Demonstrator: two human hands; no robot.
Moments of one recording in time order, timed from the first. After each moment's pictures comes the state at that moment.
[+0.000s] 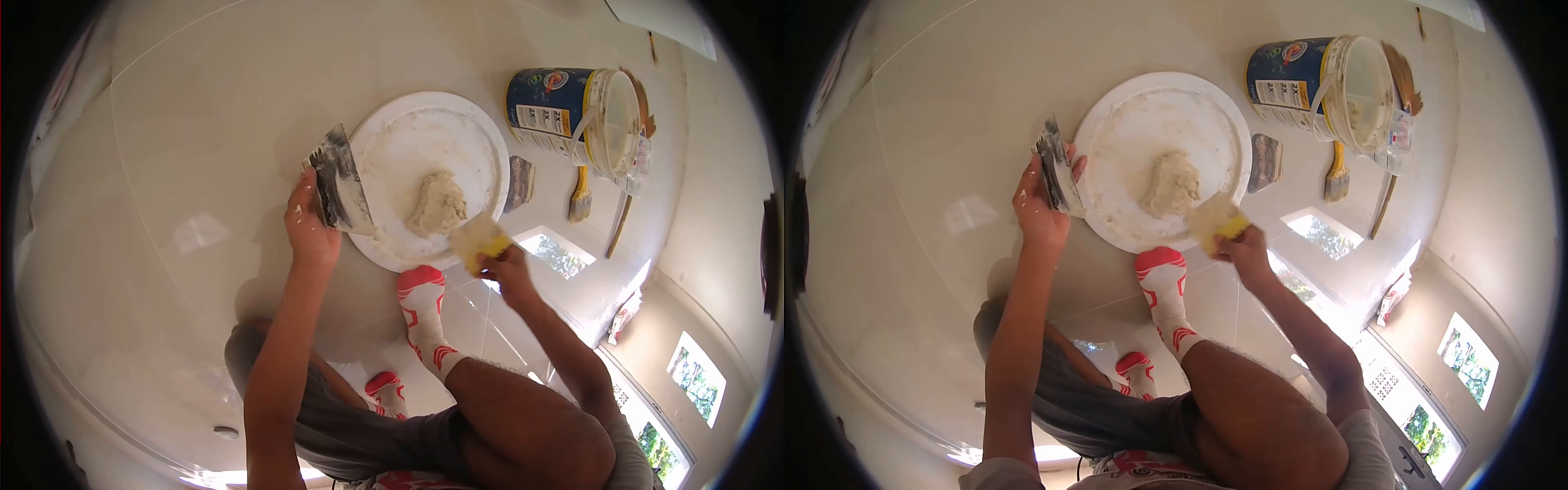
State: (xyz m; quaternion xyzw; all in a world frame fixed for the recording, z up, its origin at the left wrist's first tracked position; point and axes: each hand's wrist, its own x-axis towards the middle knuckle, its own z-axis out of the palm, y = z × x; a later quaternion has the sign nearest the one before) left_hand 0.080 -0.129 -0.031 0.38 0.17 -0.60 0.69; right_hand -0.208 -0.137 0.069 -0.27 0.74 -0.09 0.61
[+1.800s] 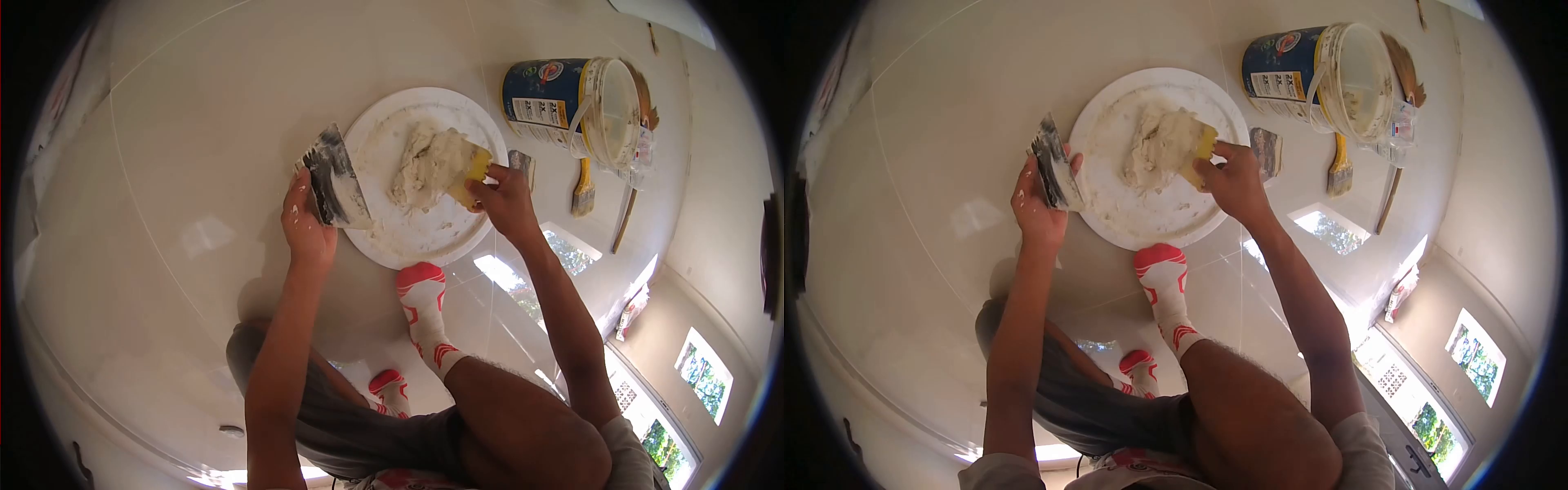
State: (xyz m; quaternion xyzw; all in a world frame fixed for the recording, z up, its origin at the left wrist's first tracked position) left_hand 0.080 -0.130 -0.028 0.37 0.14 -0.60 0.70; right_hand -0.151 -0.228 0.067 -0.42 0.68 -0.05 0.60
